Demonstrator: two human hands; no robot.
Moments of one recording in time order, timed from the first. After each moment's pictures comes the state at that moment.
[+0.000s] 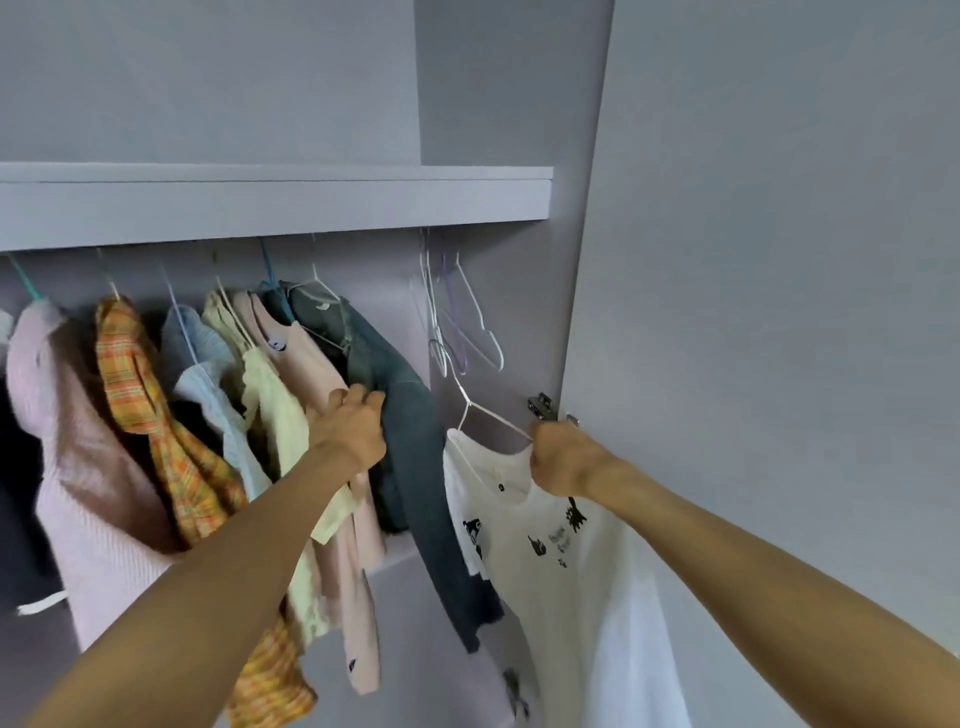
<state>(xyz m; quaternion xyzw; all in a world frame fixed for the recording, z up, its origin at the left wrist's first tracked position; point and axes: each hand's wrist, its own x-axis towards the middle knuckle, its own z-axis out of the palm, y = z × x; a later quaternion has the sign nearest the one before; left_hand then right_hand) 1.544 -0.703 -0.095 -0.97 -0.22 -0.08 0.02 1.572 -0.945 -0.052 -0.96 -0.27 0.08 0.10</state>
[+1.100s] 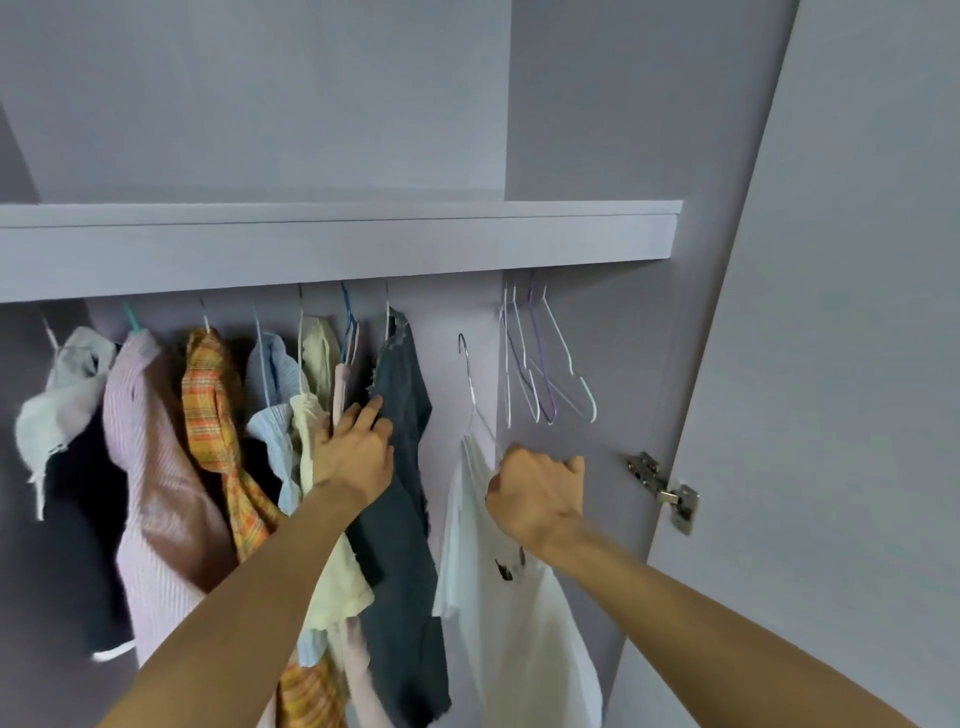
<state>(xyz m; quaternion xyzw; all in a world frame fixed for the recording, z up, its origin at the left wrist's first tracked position) 1.546 -0.600 -0.103 -0.96 -0.23 -0.14 0.04 1.570 -0.810 -0.063 -0.95 -0.28 -0.04 0.15</state>
